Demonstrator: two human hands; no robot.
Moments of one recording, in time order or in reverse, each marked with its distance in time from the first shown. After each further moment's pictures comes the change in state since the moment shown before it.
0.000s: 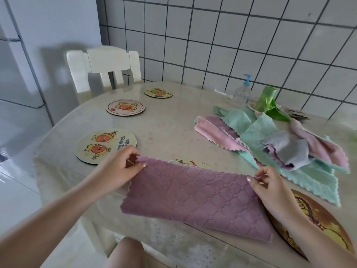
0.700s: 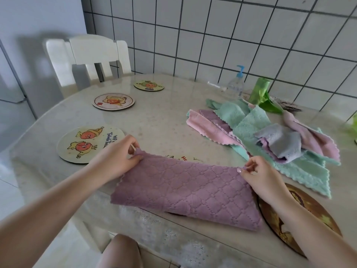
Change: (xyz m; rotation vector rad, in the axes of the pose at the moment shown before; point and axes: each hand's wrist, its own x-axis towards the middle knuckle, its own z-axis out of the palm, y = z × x) left_hand 0.033 0.005 0.016 0.183 -0.105 -0.098; right_hand 0.025 0.003 -0.001 -0.183 -0.047 0.033
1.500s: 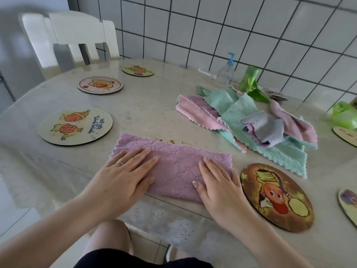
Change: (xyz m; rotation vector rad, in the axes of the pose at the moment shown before) left_hand -0.078 0.019 0.046 0.458 0.023 0.416; right_hand -0.084 -0.039 0.035 -0.504 -0.240 -0.264
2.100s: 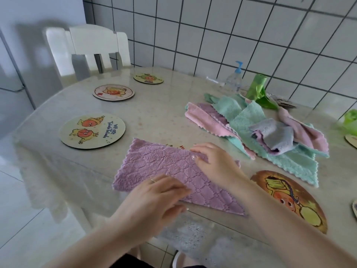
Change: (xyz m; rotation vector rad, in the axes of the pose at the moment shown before) left_hand -0.010 0.041 -0.008 -0.435 0.231 0.248; right_hand 0.068 -0.015 -0.030 0.398 0.100 -0.146
